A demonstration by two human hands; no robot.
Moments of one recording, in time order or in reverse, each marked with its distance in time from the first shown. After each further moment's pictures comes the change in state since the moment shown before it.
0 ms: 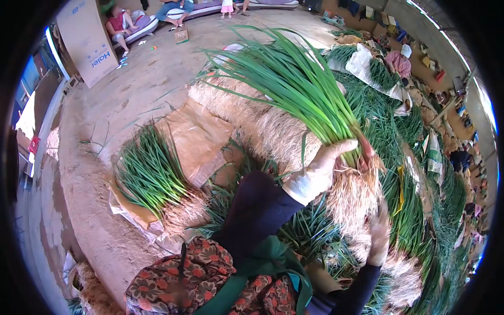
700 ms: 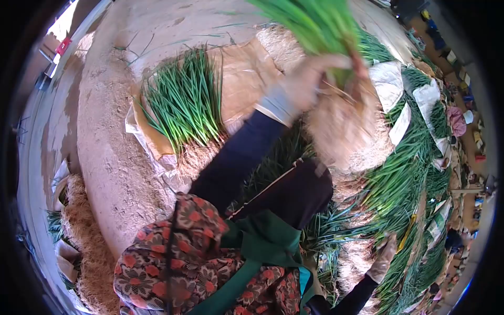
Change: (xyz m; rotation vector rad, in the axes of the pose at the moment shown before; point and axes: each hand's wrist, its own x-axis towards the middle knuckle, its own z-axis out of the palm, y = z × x) left_hand -0.090 0.229 -0.102 0.540 0.249 0.271; right_hand 0.040 0.065 0.035 0.385 0.003 0.456
